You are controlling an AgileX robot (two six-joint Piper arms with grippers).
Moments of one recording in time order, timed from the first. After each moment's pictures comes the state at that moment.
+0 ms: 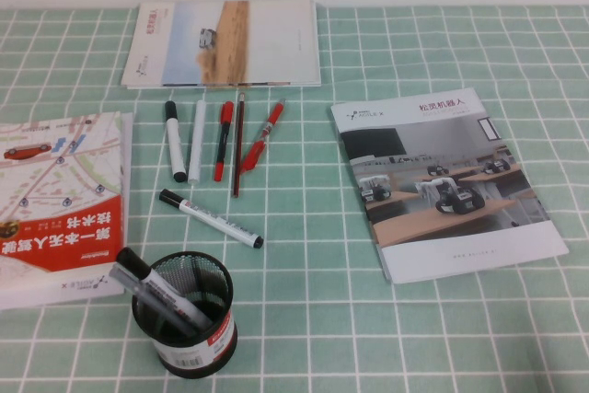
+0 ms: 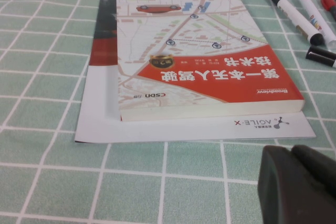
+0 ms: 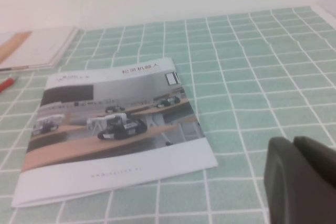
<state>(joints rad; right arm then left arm) 0.10 -0.01 0.02 -0.22 0.20 0.35 0.01 -0.01 0.02 -0.04 0.38 0.01</state>
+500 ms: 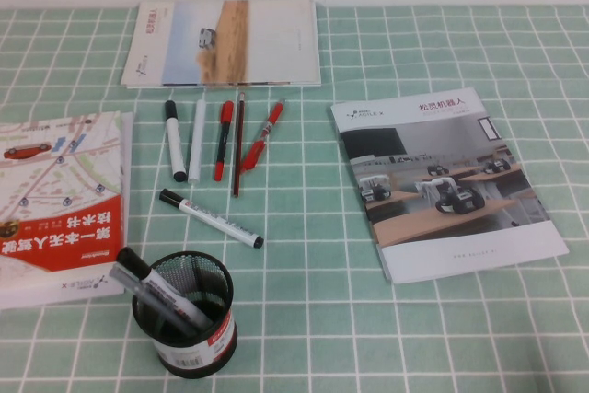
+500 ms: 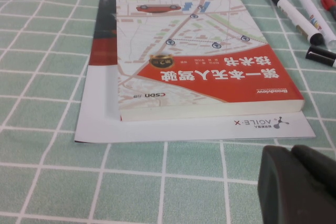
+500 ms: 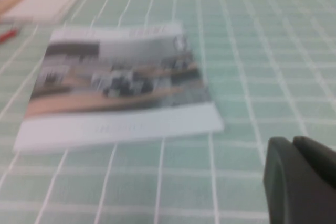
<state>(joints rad) 0.10 -0.01 0.02 -0.03 0.28 0.08 0.01 -0.01 0.02 -0.04 0.38 0.01</state>
